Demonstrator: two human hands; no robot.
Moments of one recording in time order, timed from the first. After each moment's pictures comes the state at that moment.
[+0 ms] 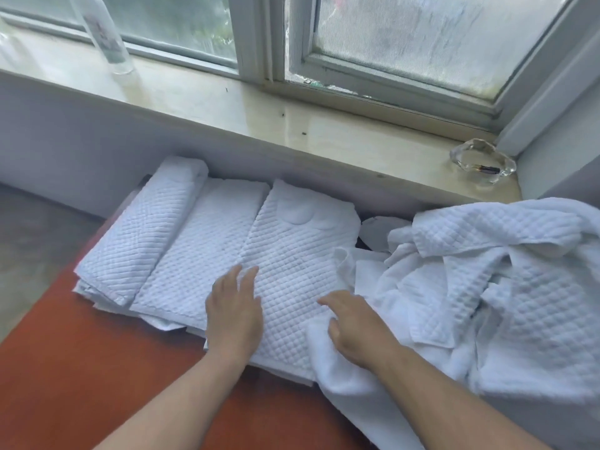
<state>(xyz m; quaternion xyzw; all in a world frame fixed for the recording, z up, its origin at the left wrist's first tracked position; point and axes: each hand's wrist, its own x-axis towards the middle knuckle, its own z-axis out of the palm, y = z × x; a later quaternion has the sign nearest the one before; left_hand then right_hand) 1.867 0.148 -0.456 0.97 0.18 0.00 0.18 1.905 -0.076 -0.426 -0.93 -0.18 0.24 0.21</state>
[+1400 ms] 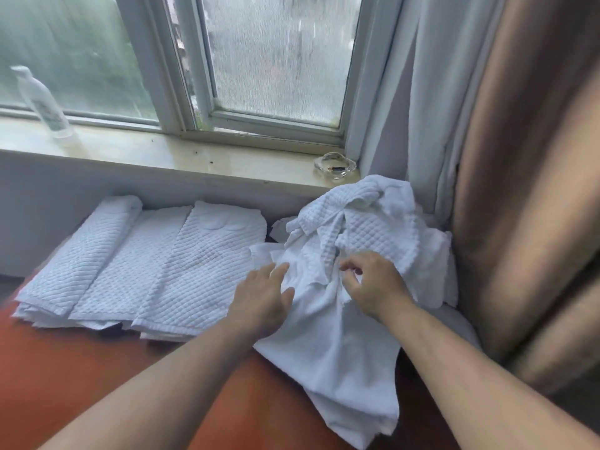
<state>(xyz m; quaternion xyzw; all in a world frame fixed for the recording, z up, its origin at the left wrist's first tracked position) 1.804 -0.049 -0.336 0.97 -0.07 -0.09 0.19 1.810 -0.271 -0.298 -0.95 -0.05 -0.03 0.29</state>
